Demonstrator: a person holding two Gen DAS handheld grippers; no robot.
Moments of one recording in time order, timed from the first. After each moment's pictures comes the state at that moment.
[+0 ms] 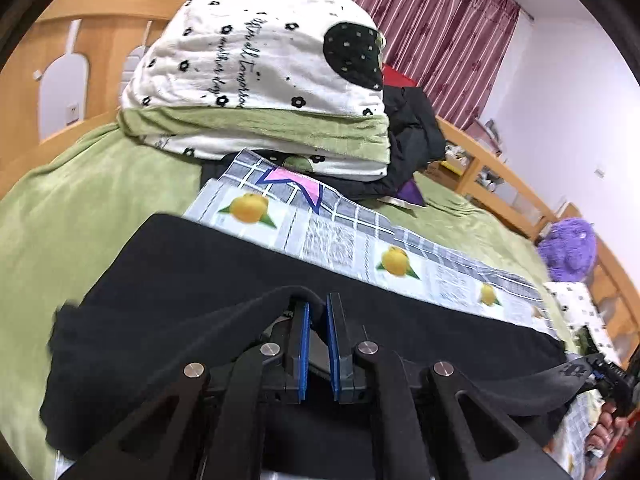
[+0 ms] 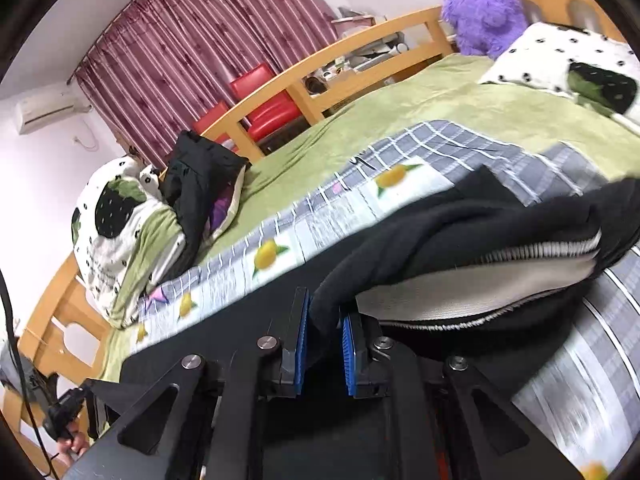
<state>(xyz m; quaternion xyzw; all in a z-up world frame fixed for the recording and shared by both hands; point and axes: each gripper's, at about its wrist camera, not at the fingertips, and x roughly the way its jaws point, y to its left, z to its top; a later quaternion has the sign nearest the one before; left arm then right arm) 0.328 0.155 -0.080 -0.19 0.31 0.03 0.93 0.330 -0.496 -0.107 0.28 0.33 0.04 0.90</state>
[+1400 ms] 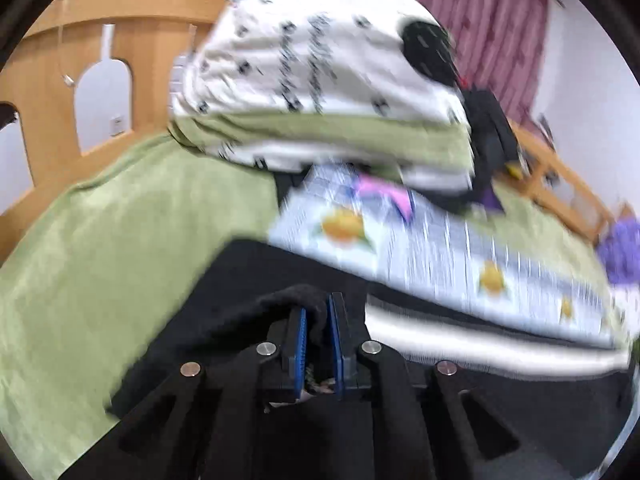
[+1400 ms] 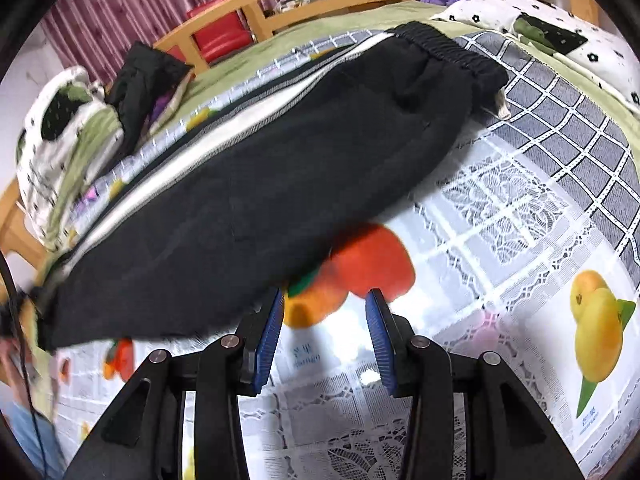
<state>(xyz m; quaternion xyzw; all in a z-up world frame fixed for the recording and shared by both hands) 0.344 0.228 -0.096 -0.17 0.32 0.13 0.92 0.202 -0.455 -0.203 0.19 0.46 -0.05 0.87</state>
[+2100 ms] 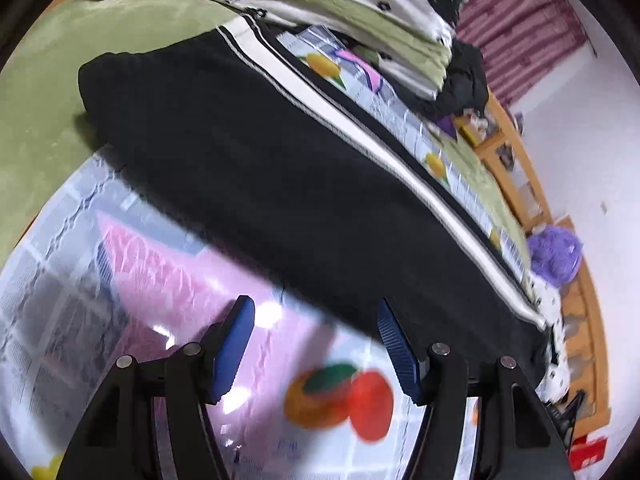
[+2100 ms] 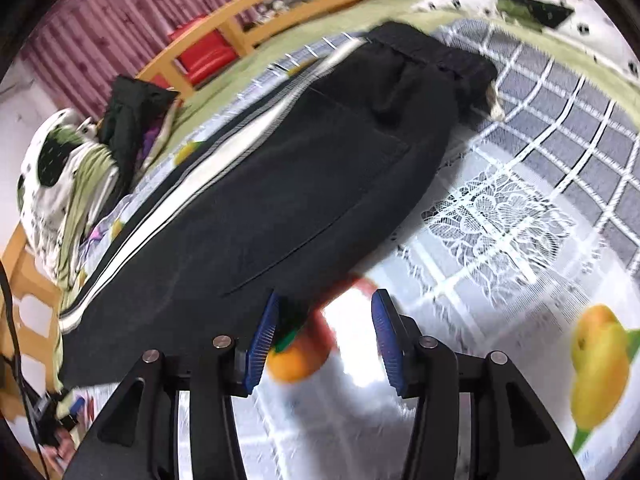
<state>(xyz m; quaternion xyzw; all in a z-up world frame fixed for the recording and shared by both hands) 0.236 0.193 -0.194 -0.34 0.42 0.00 0.84 0.239 -0.493 -0.203 0.27 0.44 -0.05 0.85</state>
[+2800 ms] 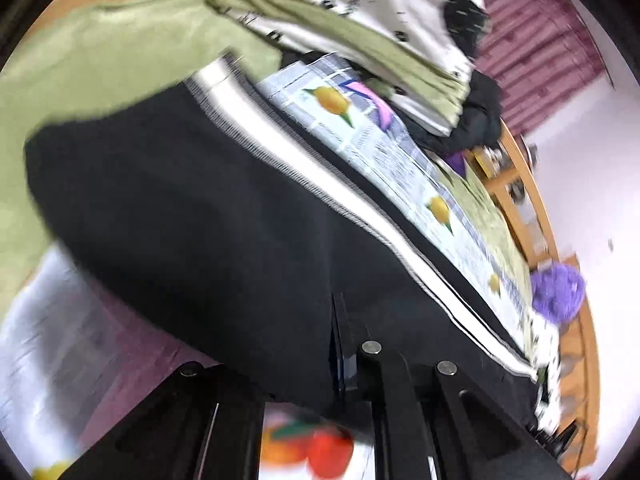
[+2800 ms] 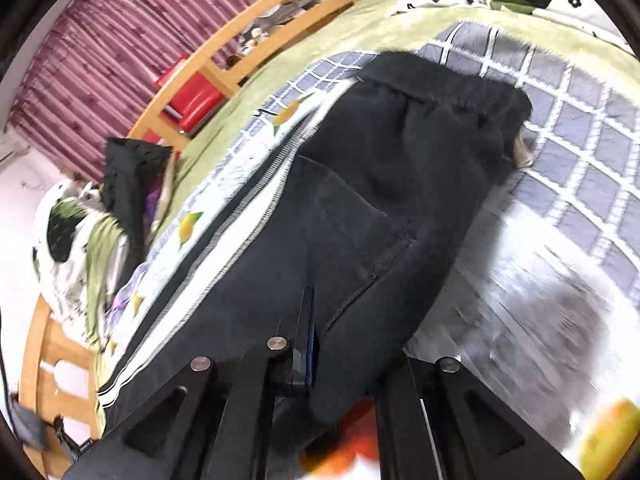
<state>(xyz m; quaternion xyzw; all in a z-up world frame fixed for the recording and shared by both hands) 0.236 0.195 -0.159 -0.35 0.40 0.03 0.85 0.275 -0.532 -0.183 0.35 0.40 -0.05 0.84</state>
